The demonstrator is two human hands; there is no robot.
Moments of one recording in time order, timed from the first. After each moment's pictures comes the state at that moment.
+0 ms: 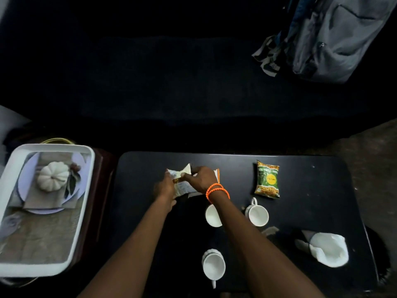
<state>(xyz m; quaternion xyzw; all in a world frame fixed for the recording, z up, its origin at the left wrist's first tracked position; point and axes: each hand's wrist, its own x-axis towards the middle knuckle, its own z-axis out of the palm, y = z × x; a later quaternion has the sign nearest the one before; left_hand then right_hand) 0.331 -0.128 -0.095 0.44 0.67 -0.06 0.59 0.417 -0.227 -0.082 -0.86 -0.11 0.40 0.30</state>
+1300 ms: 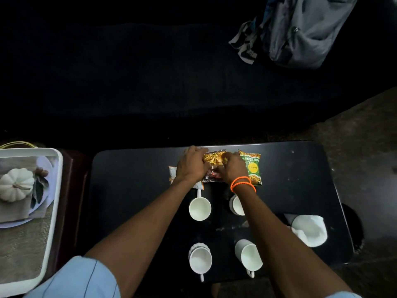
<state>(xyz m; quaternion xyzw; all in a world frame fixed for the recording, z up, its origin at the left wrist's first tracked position) 0.427 -0.200 -0.106 0.92 0.18 -0.15 0.32 0.471 -0.348 -0.101 -0.95 -0.05 0.23 0.22</state>
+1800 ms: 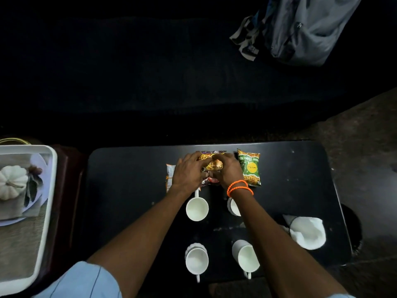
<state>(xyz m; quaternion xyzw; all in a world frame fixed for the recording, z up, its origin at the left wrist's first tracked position) 0.405 -0.206 -0.132 0.96 0.06 -0.16 0.21 0.465 -0.350 -0.104 -0.93 -0.12 0.25 0.23</state>
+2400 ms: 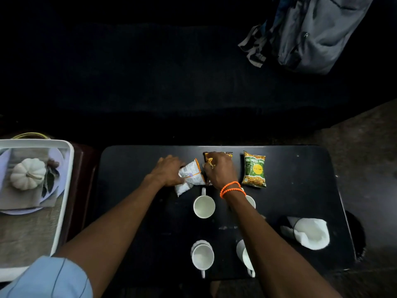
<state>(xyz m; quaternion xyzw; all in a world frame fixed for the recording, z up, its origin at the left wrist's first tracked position) 0.380 -0.119 -0.111 0.94 0.06 -0.29 0.17 0.441 -0.307 -0.079 -0.94 -0.15 0.19 0.25</state>
